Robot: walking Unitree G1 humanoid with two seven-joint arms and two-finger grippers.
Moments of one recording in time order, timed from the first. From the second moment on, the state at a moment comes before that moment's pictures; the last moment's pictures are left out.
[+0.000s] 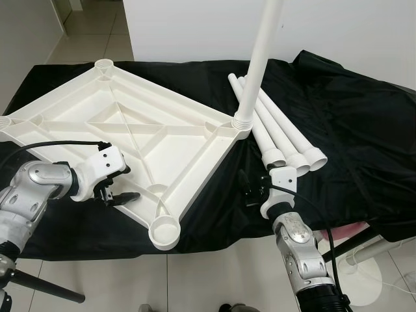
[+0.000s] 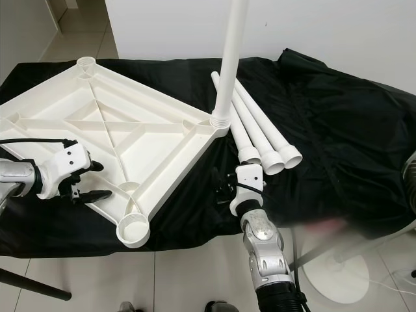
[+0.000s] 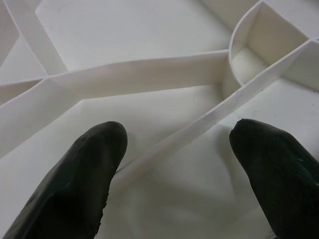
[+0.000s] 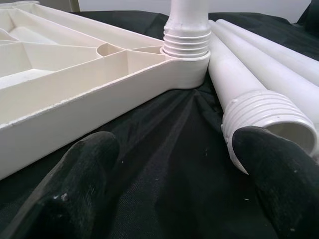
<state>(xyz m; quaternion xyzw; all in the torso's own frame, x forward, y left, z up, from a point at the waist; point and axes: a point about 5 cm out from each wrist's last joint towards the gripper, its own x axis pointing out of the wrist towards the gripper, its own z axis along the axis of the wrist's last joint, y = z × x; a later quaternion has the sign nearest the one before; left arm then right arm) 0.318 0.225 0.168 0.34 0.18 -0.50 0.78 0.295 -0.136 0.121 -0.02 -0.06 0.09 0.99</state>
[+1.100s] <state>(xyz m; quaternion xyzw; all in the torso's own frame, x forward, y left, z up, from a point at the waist) 0.354 0.201 0.163 0.37 0.23 -0.54 0.71 0.295 -0.140 0.122 -0.02 -0.06 0.07 1.00</state>
